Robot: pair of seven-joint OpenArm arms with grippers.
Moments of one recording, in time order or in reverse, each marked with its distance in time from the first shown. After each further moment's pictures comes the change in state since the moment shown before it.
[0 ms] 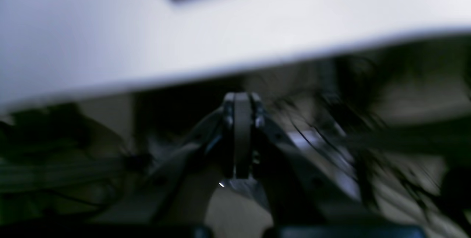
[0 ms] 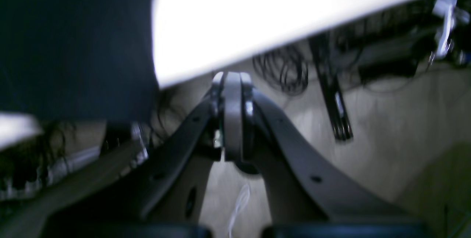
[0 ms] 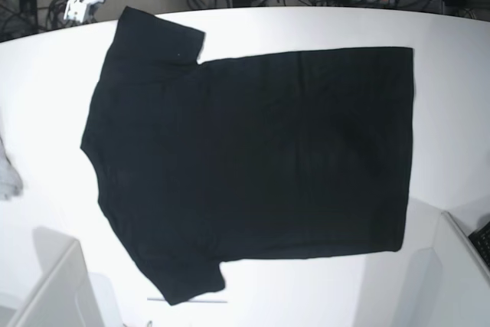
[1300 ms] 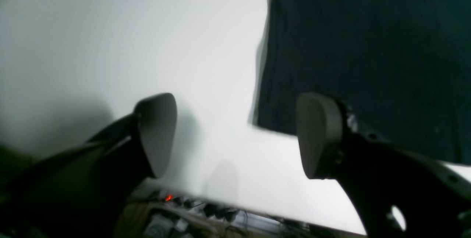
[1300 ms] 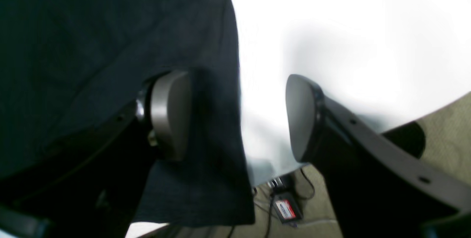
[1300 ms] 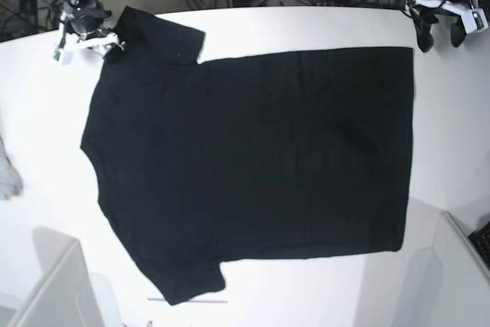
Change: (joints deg) left arm -20.7 -2.8 -18.1 -6.8 -29.2 -18.2 17.0; right arm 16.2 8.7 1.9 -8.5 34.2 -0.5 -19.2
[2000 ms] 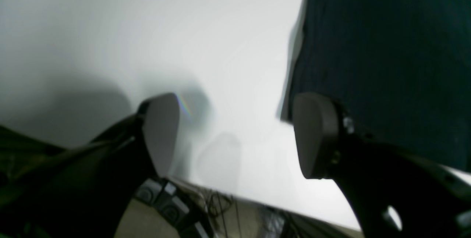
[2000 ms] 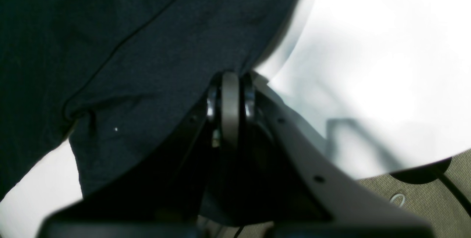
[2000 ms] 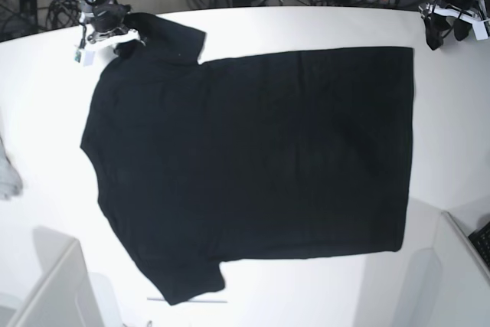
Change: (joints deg) left arm -12.9 6.5 -14.9 -7.6 -0.5 -10.4 22.8; right arm -1.3 0.6 -6.9 -1.8 1.0 0.8 2.5
